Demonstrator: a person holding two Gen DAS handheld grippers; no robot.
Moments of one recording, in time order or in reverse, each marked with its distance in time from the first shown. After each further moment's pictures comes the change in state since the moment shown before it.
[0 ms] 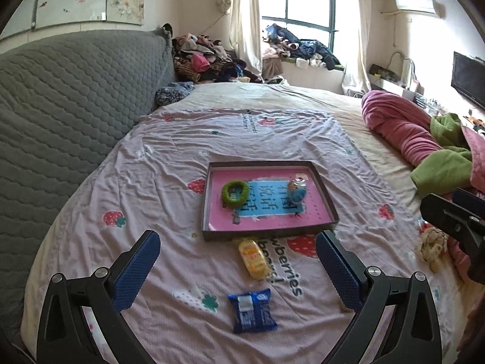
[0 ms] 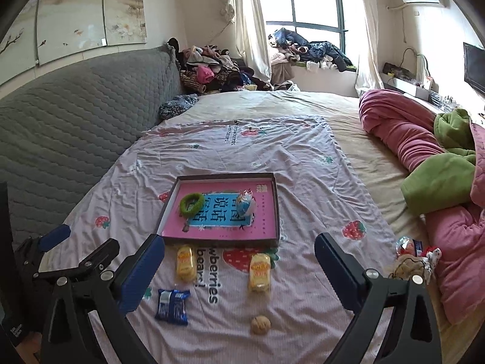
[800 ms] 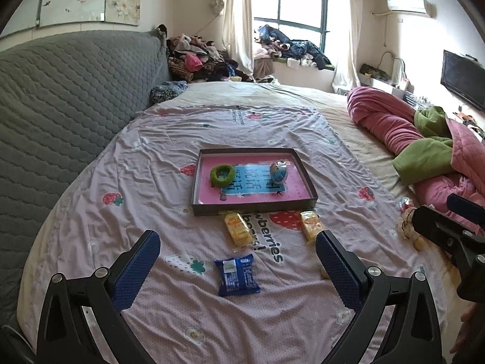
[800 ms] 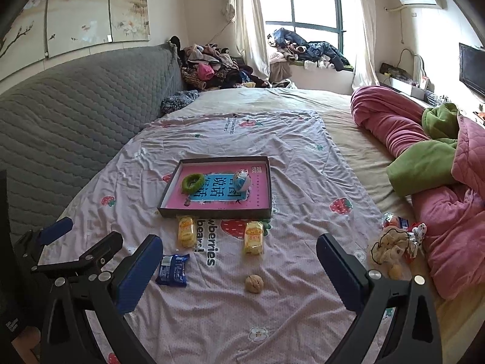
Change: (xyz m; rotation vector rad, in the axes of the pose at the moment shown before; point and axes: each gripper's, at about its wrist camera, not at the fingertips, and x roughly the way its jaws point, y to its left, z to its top) left arm -0.049 -0.014 -0.045 0.010 0.000 -0.033; right arm -0.054 -0.003 -0.052 -0.012 0.006 -0.007
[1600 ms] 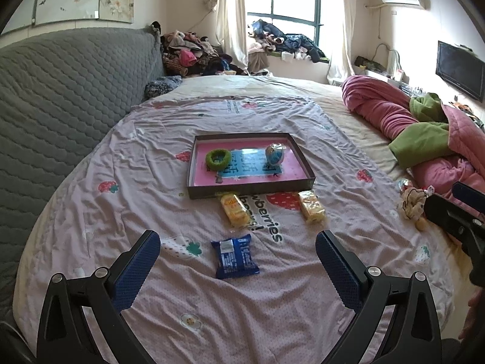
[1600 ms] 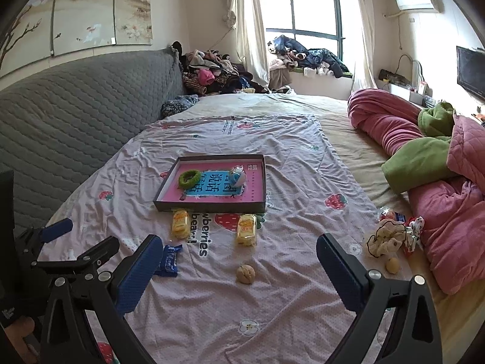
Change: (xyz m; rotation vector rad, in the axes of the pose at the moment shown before) left arm 0.007 -0.004 -0.036 0.026 0.021 -0.012; right arm -0.004 -0.011 -0.036 -0.019 -0.043 -0.009
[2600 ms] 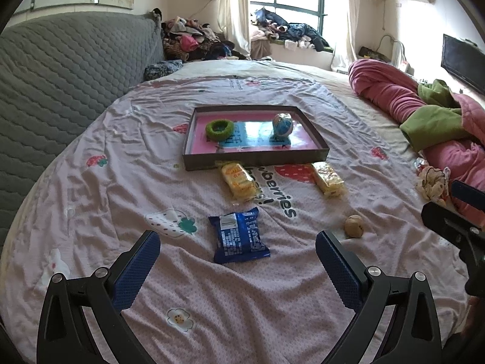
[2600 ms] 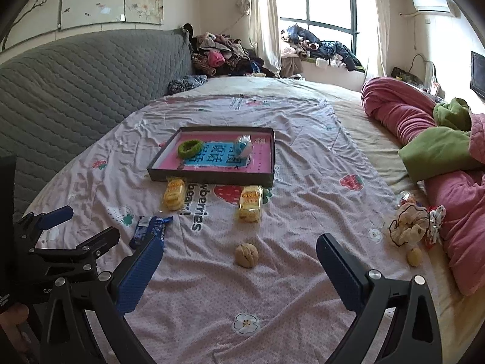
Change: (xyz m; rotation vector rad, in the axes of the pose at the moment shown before) left arm 0.066 0.003 -0.048 -0.008 0.047 0.005; right arm 0.061 0.002 -0.046 -0.056 0.066 0.025
